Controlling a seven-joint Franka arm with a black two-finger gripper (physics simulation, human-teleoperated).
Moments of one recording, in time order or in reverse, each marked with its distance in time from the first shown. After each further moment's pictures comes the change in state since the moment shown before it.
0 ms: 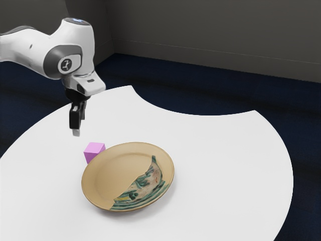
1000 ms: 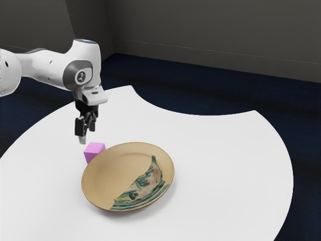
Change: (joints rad) arm 0.191 0.273 -0.086 0.120 -0.089 0.084 0.322
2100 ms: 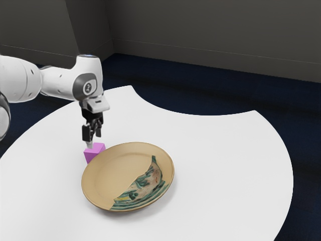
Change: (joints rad) arm 0.103 0.257 -0.026 0.166 -0.050 0.106 0.095
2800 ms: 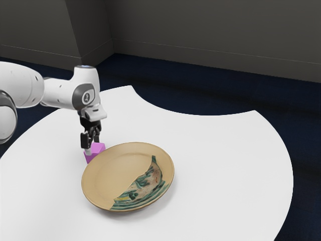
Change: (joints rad) arm 0.039 0.079 0.003 0.002 -0.009 0.078 0.039
